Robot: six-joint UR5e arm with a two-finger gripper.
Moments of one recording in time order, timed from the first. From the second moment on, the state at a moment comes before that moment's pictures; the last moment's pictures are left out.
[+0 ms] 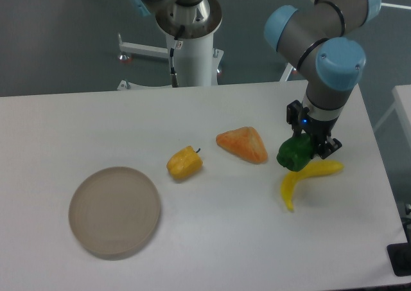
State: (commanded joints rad) arm 2.43 -2.04 -1.25 -1.39 1.61 1.55
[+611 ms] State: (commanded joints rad) arm 2.31 -1.97 -1.29 -1.40 1.58 1.37
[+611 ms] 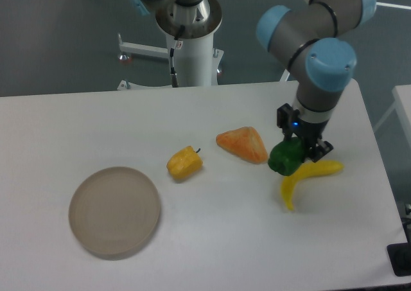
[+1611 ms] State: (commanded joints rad) arm 1.88 -2.06 -1.31 -1.31 1.37 0.77
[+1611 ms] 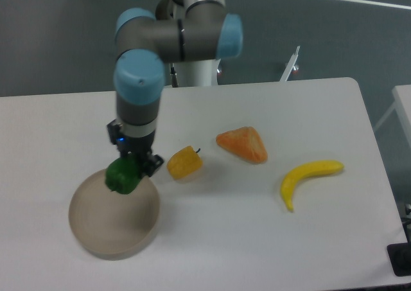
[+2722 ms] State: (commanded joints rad) arm 1.87 -2.11 -1.31 -1.21 1.51 0.79
